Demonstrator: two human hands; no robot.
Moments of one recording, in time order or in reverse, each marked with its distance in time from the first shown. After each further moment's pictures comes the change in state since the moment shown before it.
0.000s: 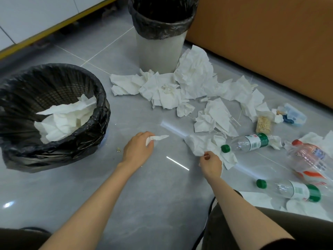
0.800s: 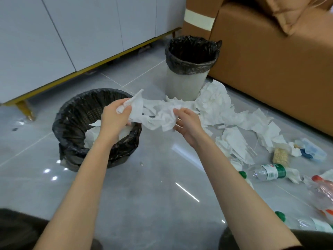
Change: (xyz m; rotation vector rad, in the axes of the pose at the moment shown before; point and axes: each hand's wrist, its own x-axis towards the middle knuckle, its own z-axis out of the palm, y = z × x) left_hand -0.007 0.013 -0.191 -0.573 0.465 -0.094; right_hand -0.078 -0.260 -0.020 0.812 -0.641 -0.212
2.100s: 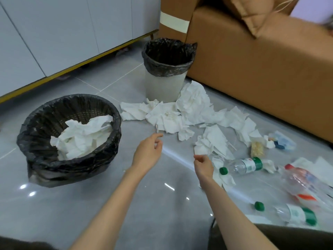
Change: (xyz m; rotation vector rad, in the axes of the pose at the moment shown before) left_hand -0.058 -0.034 0.117 0.304 -0.400 0.098; right_hand -0.027 0.116 -0.133 -0.457 0.603 0.140
